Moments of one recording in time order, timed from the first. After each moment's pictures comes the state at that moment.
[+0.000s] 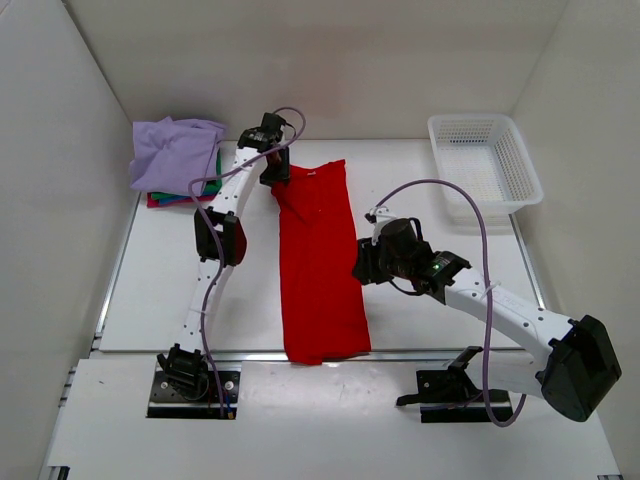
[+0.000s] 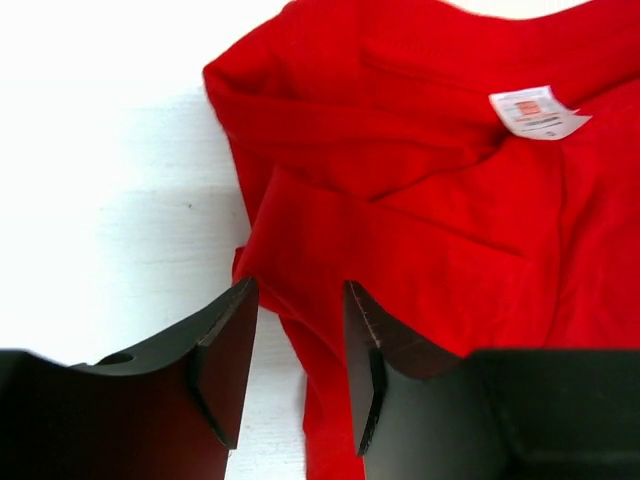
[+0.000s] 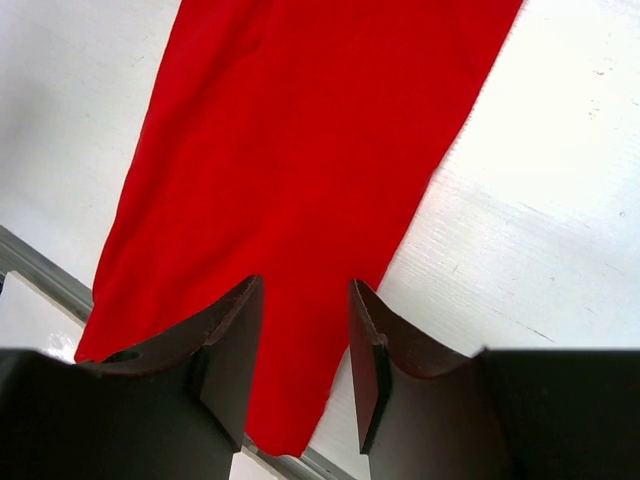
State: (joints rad) left arm -0.30 2.75 2.81 -1.13 -0.07 -0.29; right arm 0.70 1.16 0.80 -0.34 -0.05 0.37
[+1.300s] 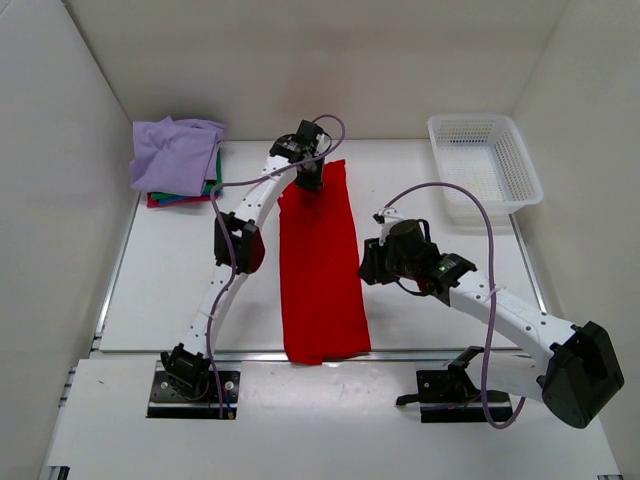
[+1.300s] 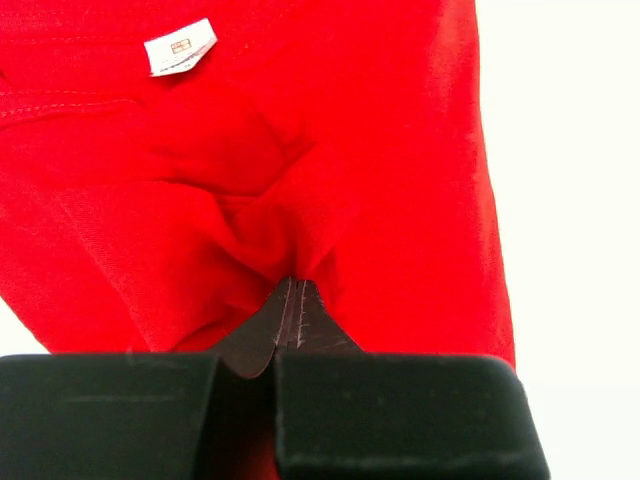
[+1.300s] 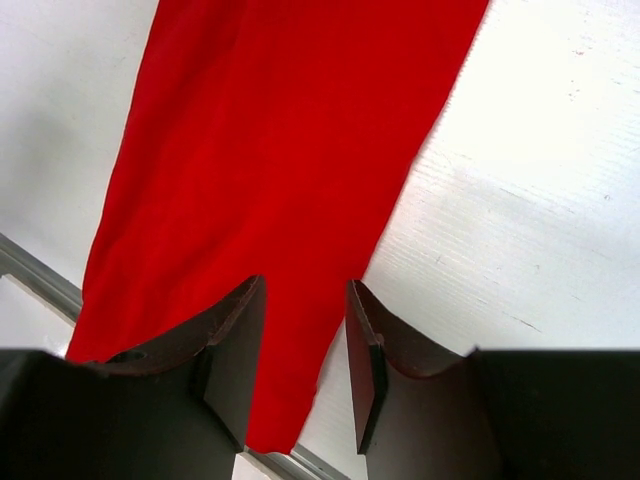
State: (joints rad) left arm -0.46 2.75 2.81 -1.06 0.02 -0.27; right arm 0.64 1.13 0.75 -0.32 -0.10 0.37
